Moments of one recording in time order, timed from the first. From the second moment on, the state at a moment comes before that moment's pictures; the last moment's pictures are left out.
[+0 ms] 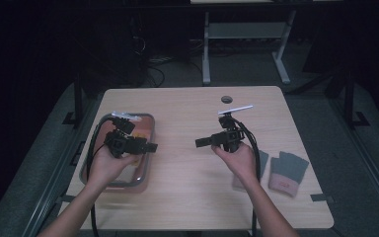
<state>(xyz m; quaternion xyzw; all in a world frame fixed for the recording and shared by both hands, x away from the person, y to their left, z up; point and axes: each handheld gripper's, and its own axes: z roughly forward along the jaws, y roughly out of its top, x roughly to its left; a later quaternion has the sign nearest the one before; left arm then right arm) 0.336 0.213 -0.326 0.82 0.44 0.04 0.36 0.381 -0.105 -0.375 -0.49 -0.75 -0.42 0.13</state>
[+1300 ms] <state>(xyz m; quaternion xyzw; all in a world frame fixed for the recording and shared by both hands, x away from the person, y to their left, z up) 0.328 0.129 -0.343 0.84 0.36 0.00 0.41 0.354 -0.193 -0.389 -0.48 -0.80 -0.37 0.02</state>
